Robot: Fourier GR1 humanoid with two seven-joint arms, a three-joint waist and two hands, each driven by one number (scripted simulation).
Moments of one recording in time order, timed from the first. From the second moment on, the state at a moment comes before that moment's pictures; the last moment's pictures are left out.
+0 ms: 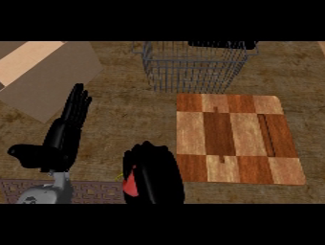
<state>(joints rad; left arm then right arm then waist) -0.09 0.04 -0.04 -1.64 0.01 0.09 0.04 -0.44 0.00 0.95 -1.57 0.95 -0.35 0.81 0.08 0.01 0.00</state>
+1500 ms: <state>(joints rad) -0.02 0.05 0.01 -1.67 0.02 0.10 0.02 -0.80 -0.03 0.68 -1.52 0.89 -0.26 1.02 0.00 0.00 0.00</state>
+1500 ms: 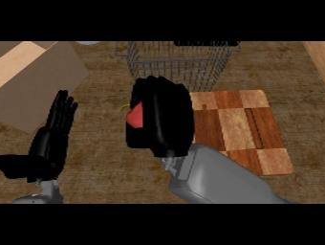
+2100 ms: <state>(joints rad) -0.01 0.05 0.01 -1.66 0.03 0.08 0.00 -0.72 -0.05 0.52 -1.36 0.91 -0.19 0.80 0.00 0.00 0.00</state>
